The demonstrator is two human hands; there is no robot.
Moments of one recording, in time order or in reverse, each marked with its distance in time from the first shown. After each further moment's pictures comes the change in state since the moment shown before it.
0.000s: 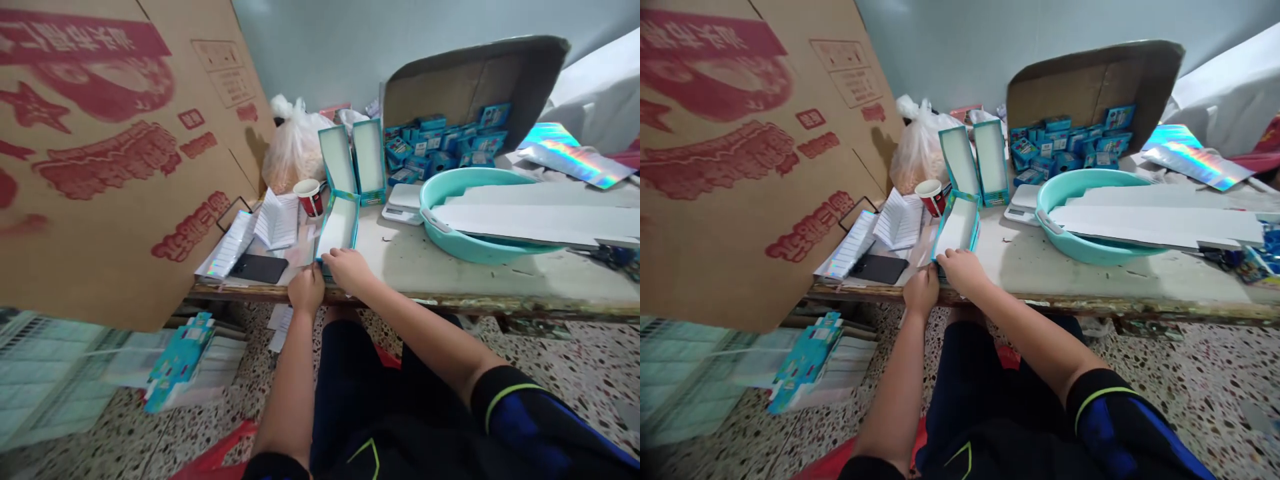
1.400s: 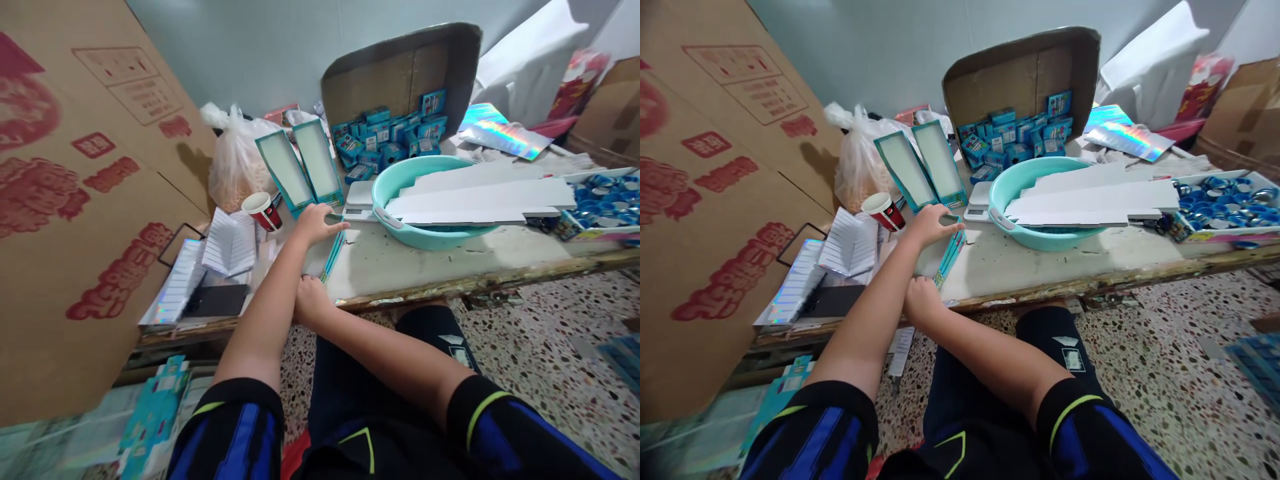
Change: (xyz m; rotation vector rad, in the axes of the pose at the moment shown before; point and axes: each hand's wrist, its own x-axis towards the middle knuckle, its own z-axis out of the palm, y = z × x) left_hand 0.163 0.147 -0.005 -0.086 -0.114 0.830; right_hand 0.001 -0.026 0.030 0.153 -0.051 0.146
